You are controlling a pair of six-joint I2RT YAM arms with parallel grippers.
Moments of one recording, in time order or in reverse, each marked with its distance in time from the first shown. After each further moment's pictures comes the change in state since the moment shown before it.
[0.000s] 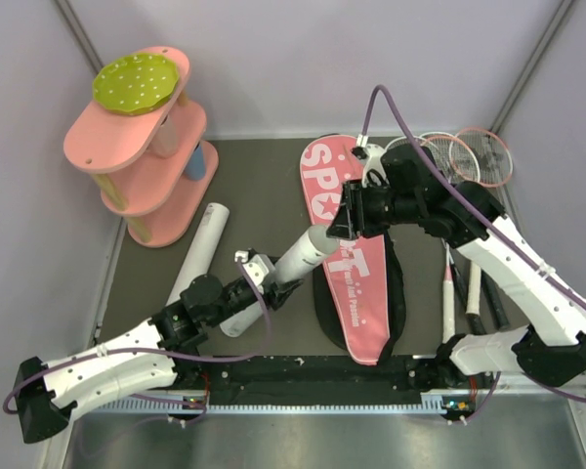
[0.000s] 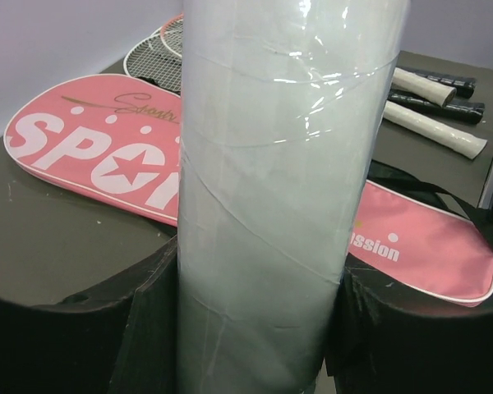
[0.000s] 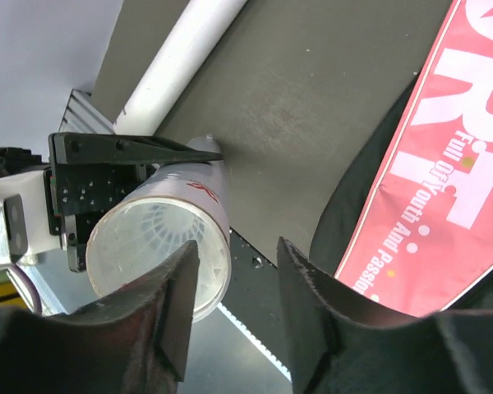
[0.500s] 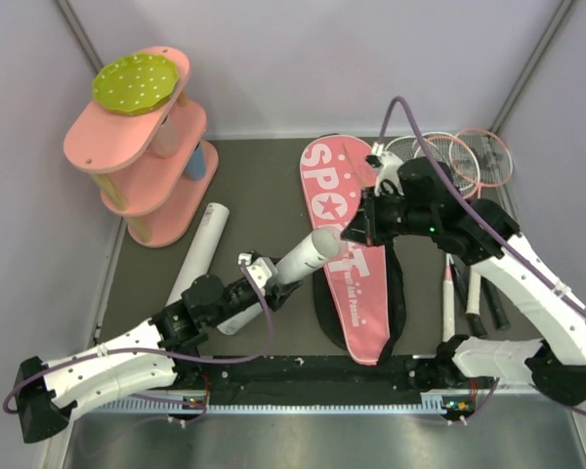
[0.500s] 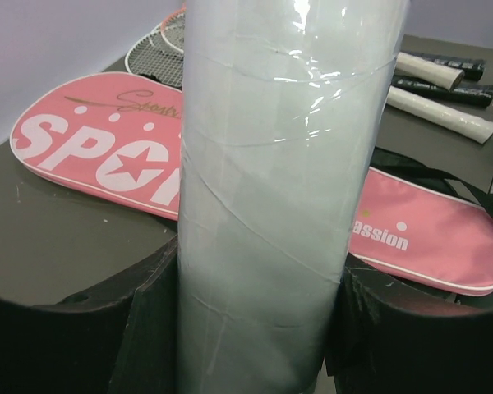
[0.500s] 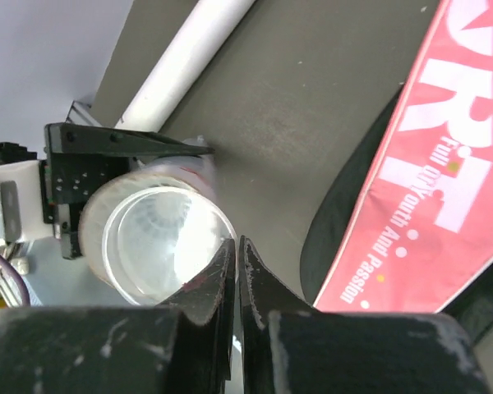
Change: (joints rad) left arm 0.000 0.007 0.002 -0.026 -0.005 0.048; right arm -0.007 -0.098 -0.125 0.073 0.012 -0.002
